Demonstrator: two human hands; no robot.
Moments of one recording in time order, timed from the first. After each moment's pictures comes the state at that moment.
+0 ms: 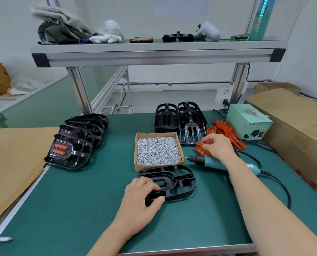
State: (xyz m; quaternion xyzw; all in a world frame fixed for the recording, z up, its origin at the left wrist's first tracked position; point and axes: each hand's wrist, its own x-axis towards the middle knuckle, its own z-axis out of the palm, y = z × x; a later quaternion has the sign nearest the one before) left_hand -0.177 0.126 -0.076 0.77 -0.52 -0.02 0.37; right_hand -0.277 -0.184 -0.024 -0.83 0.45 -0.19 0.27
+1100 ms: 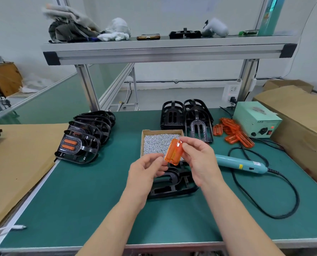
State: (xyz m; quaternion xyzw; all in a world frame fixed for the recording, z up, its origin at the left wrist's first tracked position) left_hand -0.179 0.096 -0.021 0.63 -0.23 -0.26 0.70; right_hand -0.261 -0.038 -0.006 -0.49 0.26 -0.38 0.74
